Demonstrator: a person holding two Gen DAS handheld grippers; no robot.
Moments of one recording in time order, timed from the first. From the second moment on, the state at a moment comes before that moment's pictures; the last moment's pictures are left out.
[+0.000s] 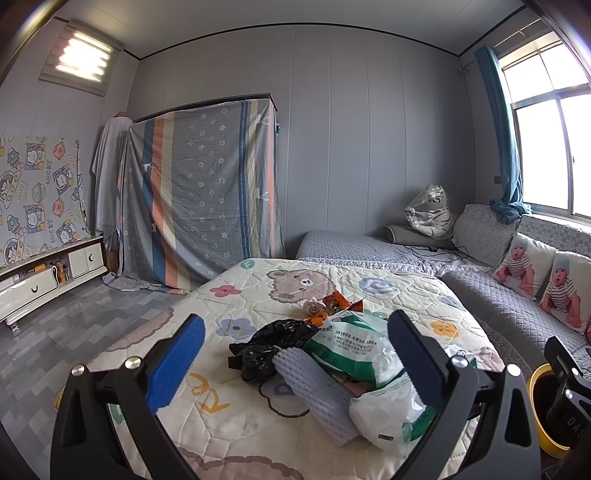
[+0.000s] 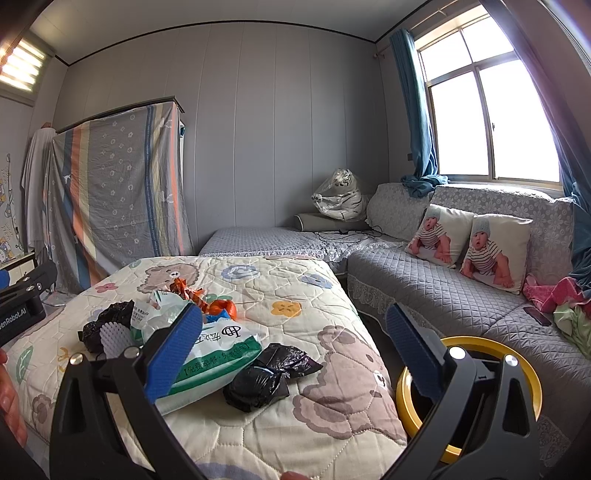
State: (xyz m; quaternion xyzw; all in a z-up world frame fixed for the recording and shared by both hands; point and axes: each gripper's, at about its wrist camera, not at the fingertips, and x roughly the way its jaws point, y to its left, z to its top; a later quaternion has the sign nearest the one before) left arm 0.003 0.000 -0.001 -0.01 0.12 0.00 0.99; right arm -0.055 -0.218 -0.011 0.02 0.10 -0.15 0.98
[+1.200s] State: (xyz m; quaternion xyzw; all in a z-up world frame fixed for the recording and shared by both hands) left arm 0.005 -0.002 -0.007 -0.01 0.13 0.00 0.99; right arm -0.053 -0.220 -0.012 0.03 0.11 -0.15 0.98
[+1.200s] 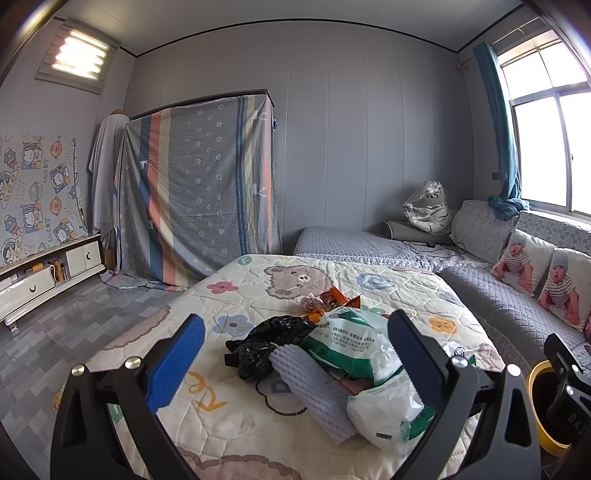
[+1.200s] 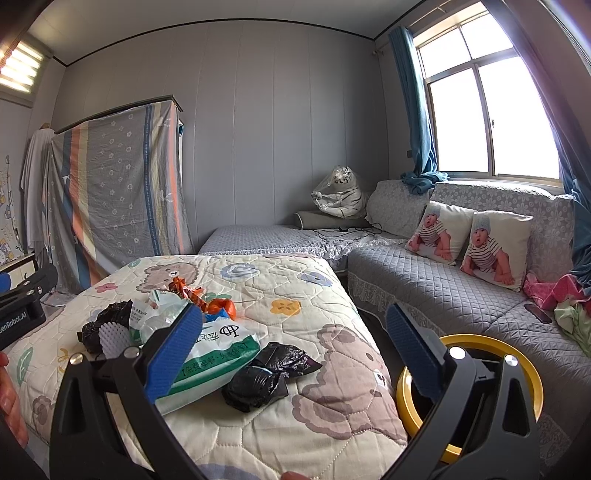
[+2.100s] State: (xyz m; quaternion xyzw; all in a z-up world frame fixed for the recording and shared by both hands) left arm 0.025 0.016 -0.015 0.00 0.15 -0.04 0.99; right arm -0.031 -0.218 -0.030 0.02 0.13 -0.12 0.98
